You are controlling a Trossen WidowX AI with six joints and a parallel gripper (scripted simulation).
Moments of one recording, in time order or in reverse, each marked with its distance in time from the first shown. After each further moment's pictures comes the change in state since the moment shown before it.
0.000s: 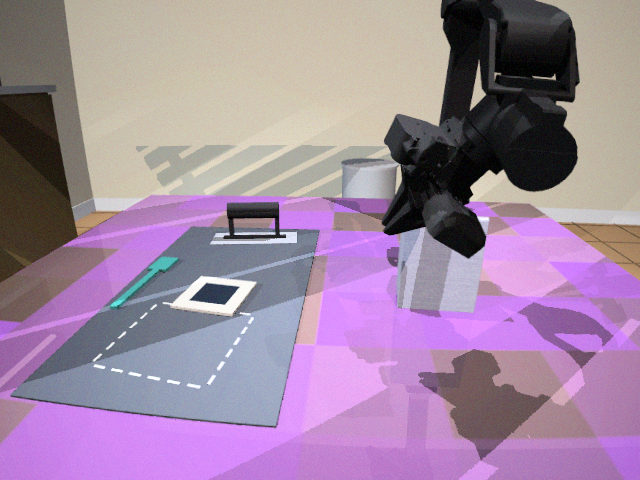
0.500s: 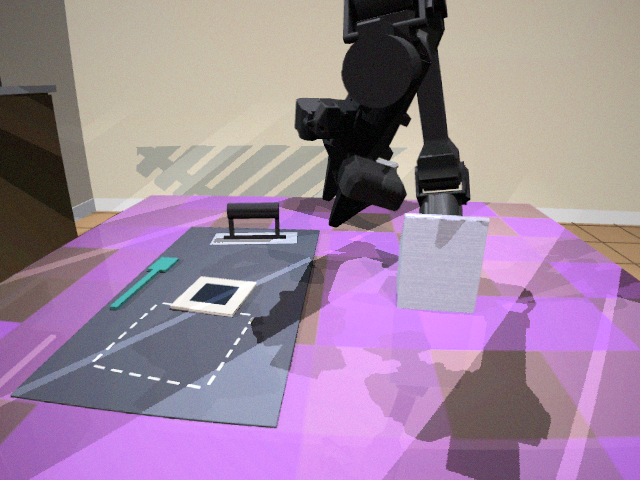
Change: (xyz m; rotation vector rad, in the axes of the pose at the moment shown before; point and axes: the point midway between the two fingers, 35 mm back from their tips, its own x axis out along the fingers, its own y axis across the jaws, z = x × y) arm 0.034 -0.032 0.067 -0.015 0.224 0.136
